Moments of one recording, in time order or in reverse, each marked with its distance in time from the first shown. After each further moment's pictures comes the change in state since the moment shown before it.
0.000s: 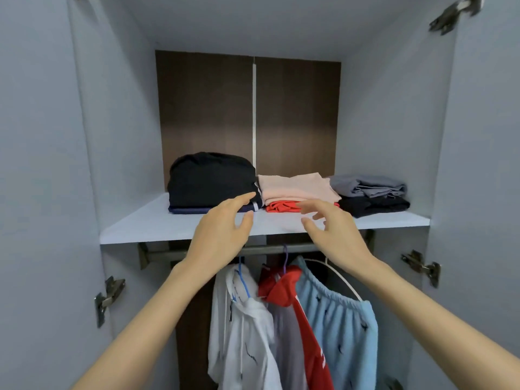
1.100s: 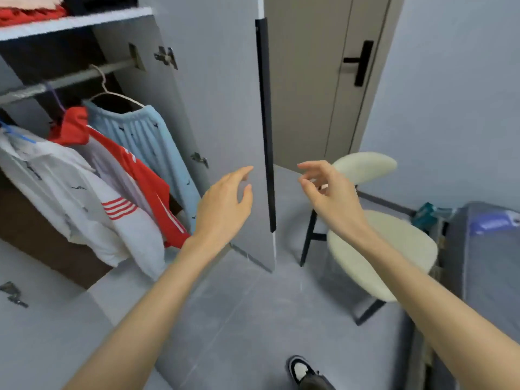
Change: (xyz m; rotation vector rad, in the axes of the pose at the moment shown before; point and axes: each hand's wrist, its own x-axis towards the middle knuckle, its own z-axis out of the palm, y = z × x) left_hand -0.410 0.280 0.040 -0.398 -0.680 0.222; right_hand -0.554 -0.120 -0.213 -0.172 0.340 0.796
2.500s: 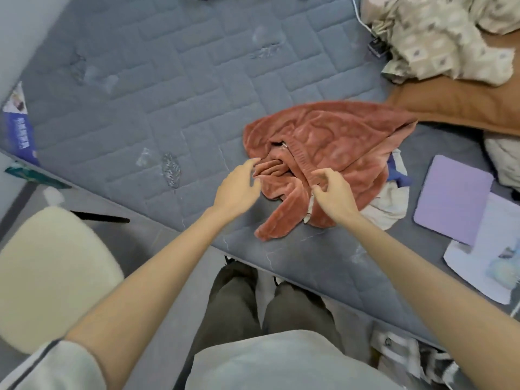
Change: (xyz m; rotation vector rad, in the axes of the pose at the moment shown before) left_hand -0.388 0.460 0.503 -0.068 -1.522 1.194; right_hand -0.618 0.257 -0.299 -0.194 1.156 1.591
